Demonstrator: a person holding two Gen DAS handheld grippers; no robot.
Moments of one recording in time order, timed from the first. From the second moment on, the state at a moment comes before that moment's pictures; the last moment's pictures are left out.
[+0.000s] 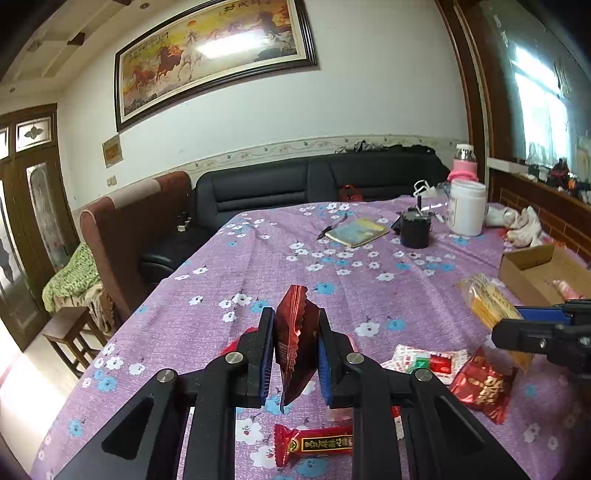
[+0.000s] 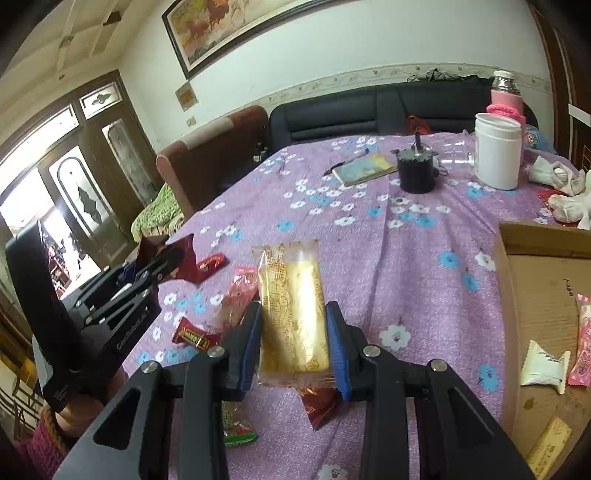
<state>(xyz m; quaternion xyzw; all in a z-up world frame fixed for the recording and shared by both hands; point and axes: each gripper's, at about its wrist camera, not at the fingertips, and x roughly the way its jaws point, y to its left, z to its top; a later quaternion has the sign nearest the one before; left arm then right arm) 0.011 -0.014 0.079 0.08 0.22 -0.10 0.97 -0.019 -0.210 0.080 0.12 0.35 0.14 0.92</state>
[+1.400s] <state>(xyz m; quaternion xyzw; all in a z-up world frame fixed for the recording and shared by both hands) -0.031 -0.124 0.125 0.07 0.23 -0.19 0.95 -0.063 -0.402 0.105 0.24 0.31 0.00 0.92</state>
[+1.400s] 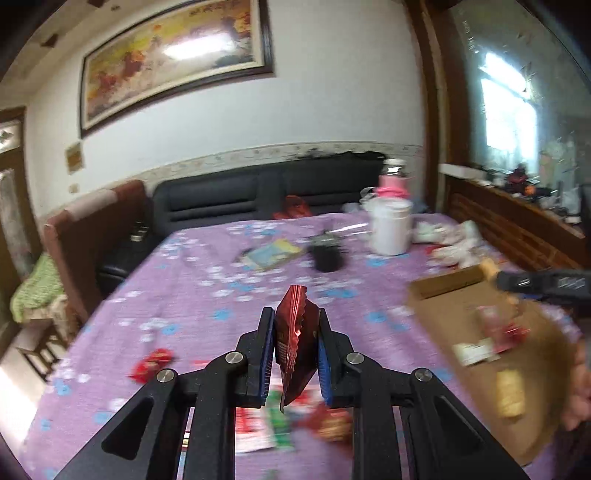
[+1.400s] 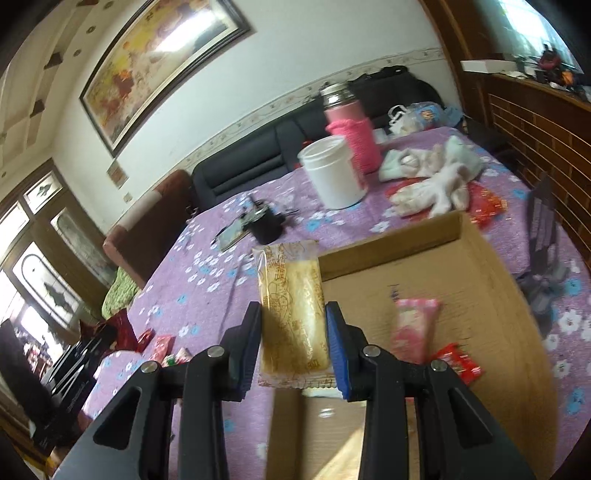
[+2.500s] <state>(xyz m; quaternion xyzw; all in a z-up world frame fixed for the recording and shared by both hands) -0.100 -0.287 0.060 0.07 0.35 -0.42 0.84 -0.057 -0.449 0.068 0.23 0.39 -0.13 0.88</state>
